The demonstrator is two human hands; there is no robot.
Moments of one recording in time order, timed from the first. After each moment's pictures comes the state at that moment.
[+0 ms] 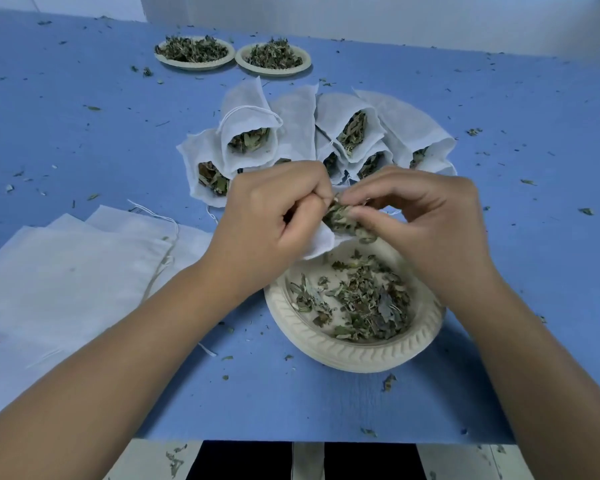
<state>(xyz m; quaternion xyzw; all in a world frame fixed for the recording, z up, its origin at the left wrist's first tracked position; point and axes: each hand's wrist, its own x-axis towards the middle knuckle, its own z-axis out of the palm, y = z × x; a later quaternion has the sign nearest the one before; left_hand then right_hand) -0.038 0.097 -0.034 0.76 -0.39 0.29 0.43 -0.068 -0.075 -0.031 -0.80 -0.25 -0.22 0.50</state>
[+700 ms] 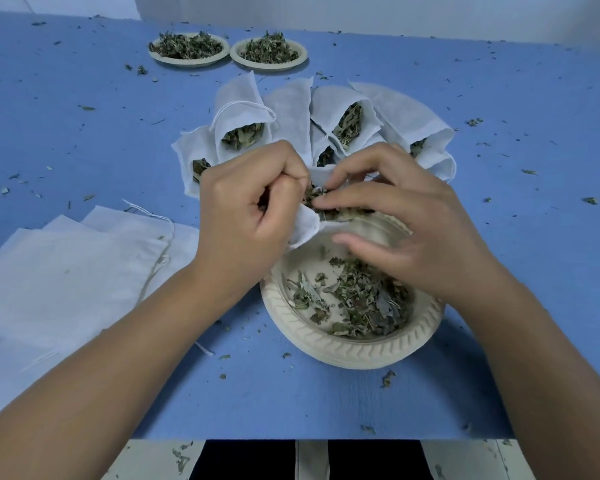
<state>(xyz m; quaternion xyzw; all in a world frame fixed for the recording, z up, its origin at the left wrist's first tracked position) -0.040 0.097 -0.034 0.73 -0.33 0.32 0.50 -0.067 -0.082 -0.030 -0.86 -0.35 -0.22 0.31</state>
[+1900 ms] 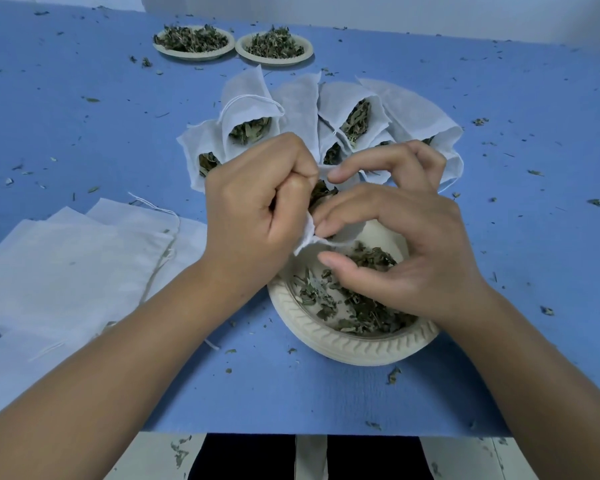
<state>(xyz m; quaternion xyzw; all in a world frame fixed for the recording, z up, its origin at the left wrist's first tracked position) -0.044 0.097 -0.033 0.72 -0.34 0.36 0.48 -0.082 -0.057 -0.031 -0.82 -0.36 -0.30 0.32</state>
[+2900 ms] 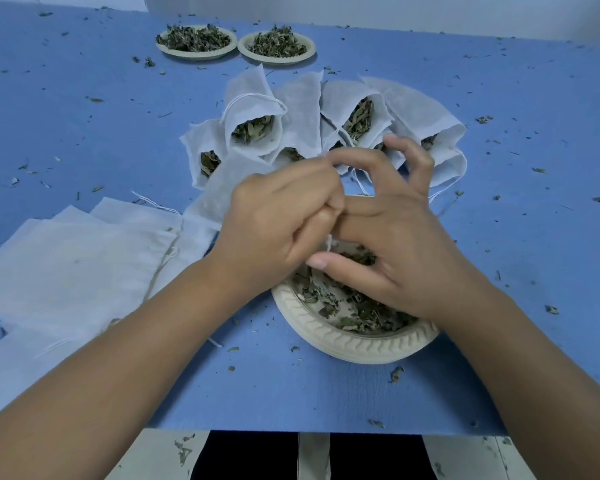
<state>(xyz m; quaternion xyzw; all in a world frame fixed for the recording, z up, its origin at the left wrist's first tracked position) -0.044 0.097 -0.035 0.73 -0.44 0.35 0.39 -0.078 -0.054 -0.032 -0.89 -0.35 -0.23 0.17</state>
